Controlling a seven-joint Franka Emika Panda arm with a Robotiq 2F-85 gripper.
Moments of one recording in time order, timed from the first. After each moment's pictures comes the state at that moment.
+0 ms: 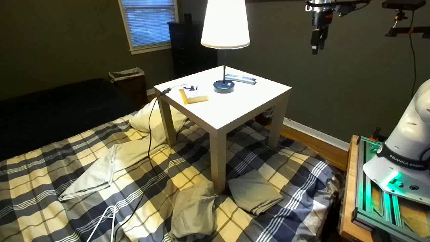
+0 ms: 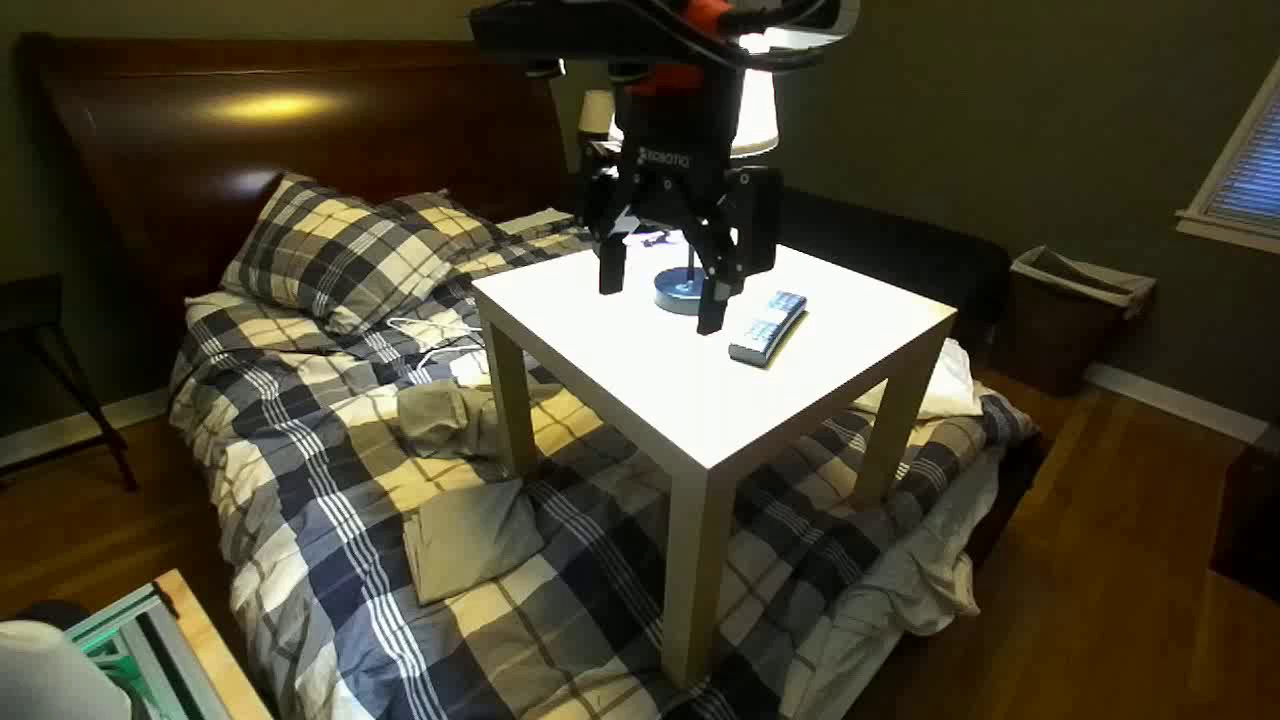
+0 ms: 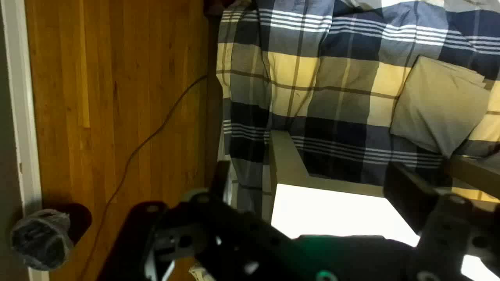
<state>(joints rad) -0.16 -0.33 -0.21 -2.09 -0.18 1.66 -0.24</state>
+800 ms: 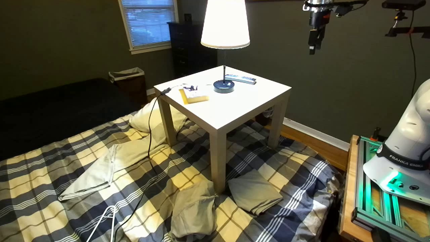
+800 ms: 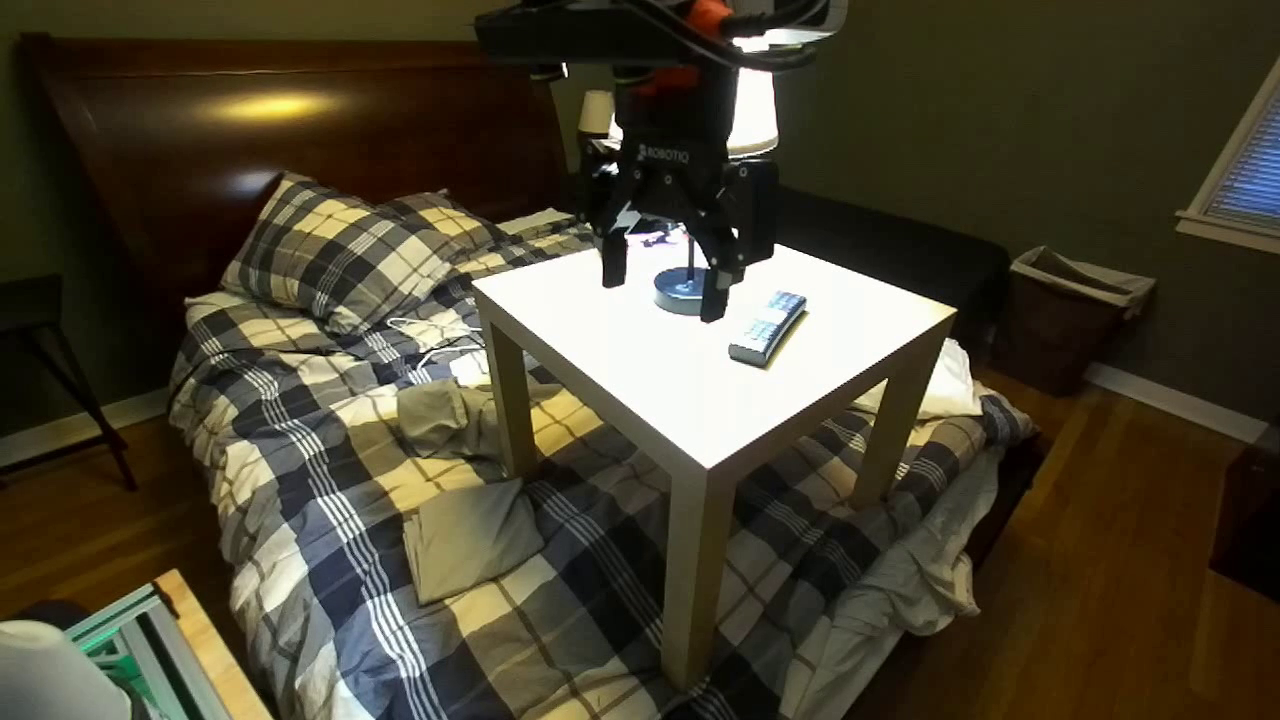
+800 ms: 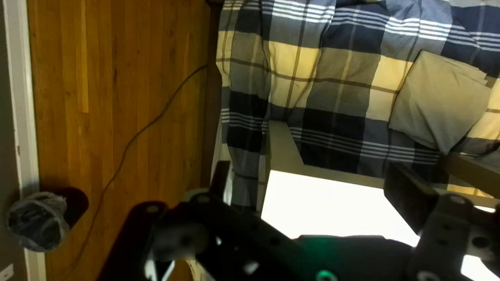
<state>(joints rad) -0.15 -0.32 -0.20 -2.09 -0.18 1.70 -0.25</state>
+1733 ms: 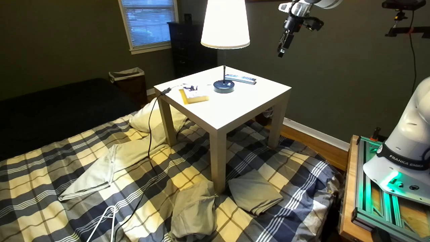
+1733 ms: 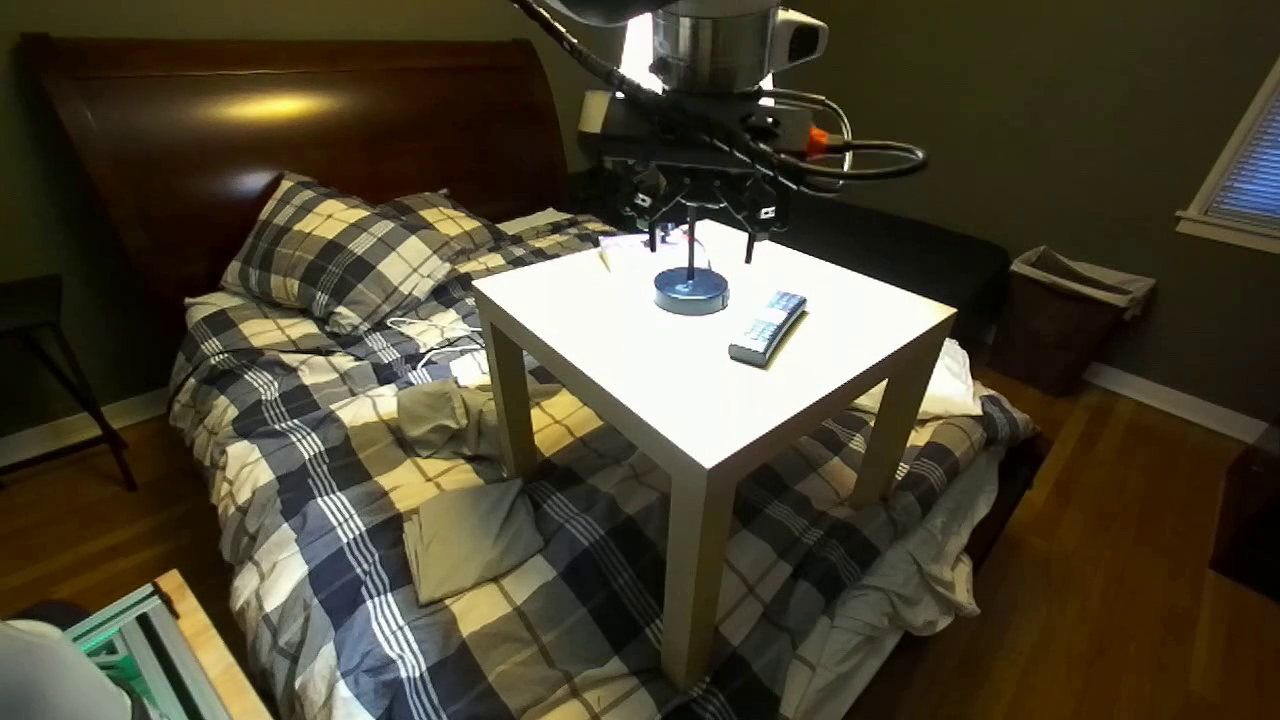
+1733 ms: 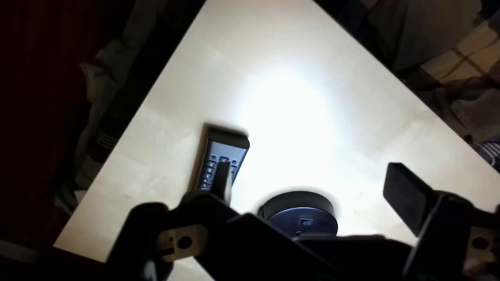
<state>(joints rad) -0.07 -0.19 -0.23 -2.10 0.15 2.15 -0.82</state>
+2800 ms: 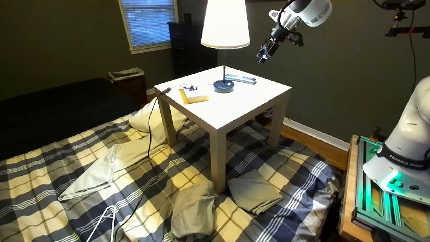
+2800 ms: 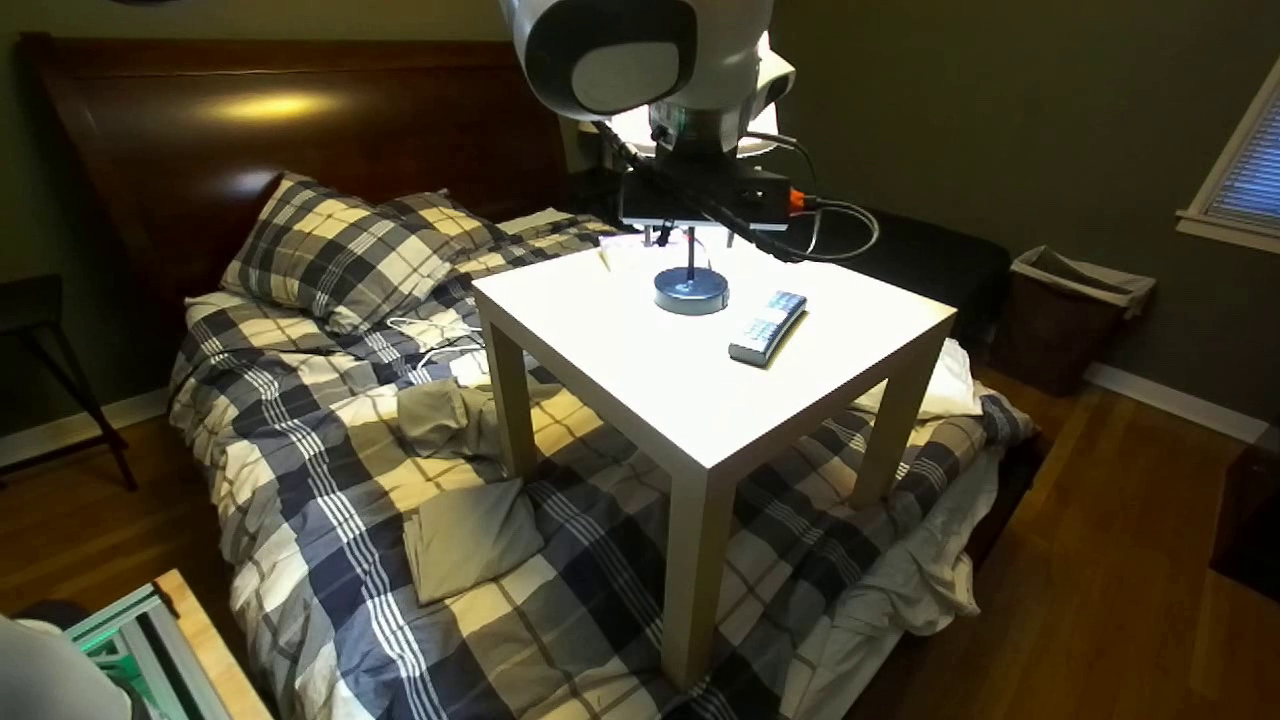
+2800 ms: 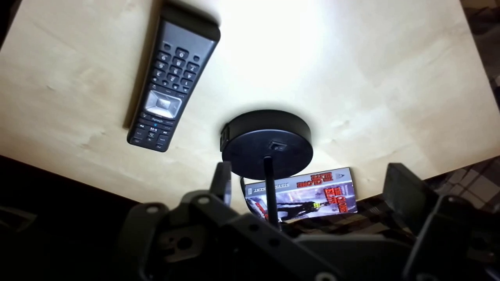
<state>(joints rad) -0.03 -0.10 -0.19 -2.15 0.55 2.40 -1.18</state>
